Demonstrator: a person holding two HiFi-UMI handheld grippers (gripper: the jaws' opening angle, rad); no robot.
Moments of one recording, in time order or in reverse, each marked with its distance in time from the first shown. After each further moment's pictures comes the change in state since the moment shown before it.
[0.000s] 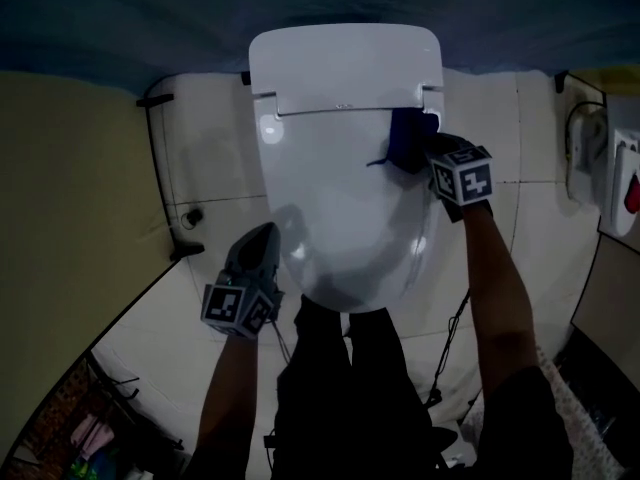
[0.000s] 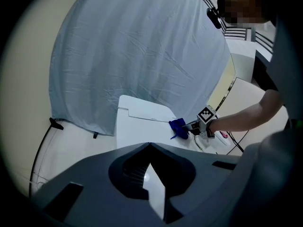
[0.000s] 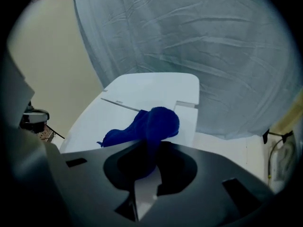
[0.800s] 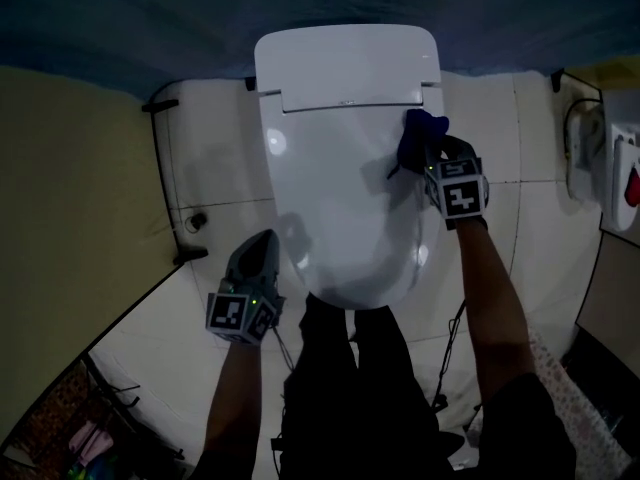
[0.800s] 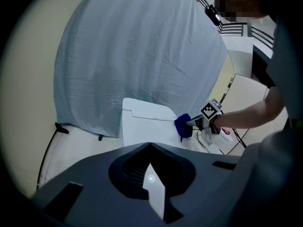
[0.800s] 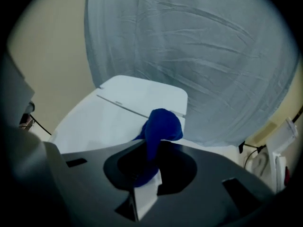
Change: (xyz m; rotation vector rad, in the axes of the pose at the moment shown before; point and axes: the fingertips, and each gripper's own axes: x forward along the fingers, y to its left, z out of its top) left arm -0.030 0.001 -0.007 0.051 -0.043 0.025; right arm -0.041 0.009 0.006 -0.080 -0.066 -0.274
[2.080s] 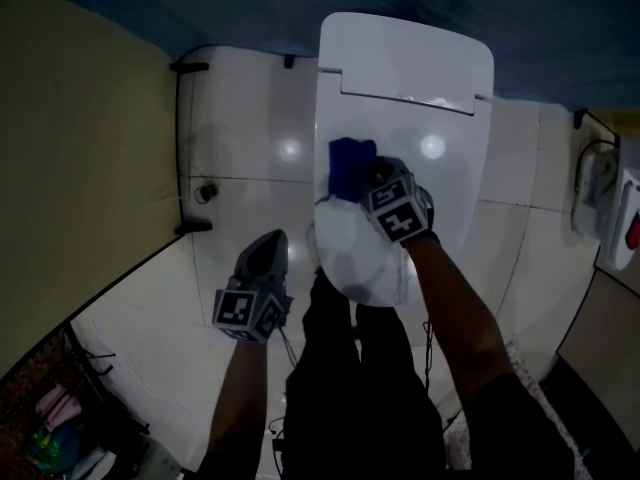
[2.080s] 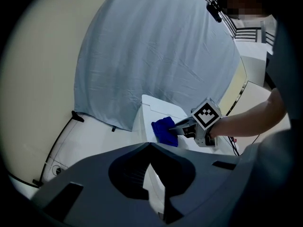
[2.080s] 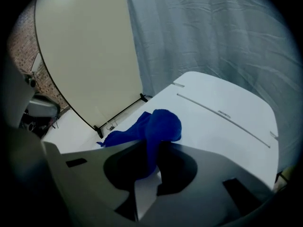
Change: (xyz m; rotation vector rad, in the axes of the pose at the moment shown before) left arm -0.056 0.055 -0.034 -0.114 0.008 0.124; right arm 0.027 0.254 0.015 -0.251 0.014 0.388
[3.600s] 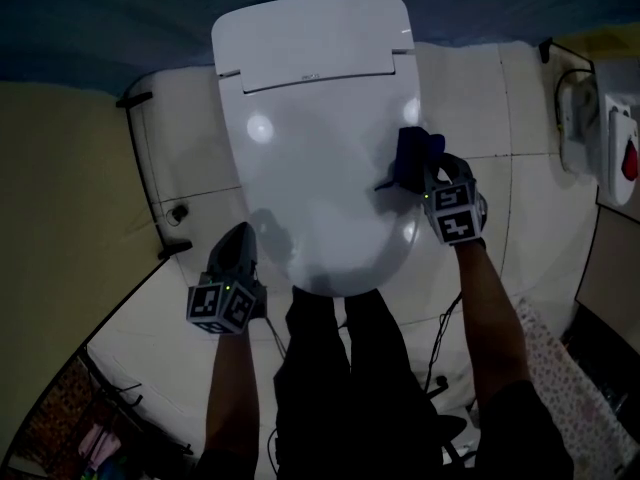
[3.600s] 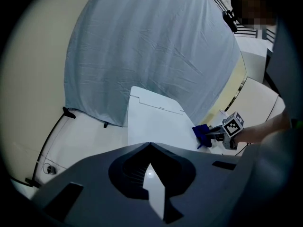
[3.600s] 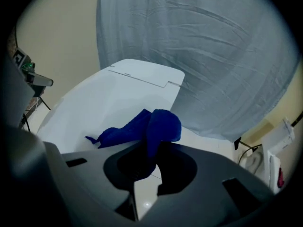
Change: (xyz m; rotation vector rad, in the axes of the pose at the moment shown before) left arm 0.054 -0.048 -0.024 0.007 0.070 -0.033; right arm -0.137 -0.186 -0.182 0.194 0.044 -0.385
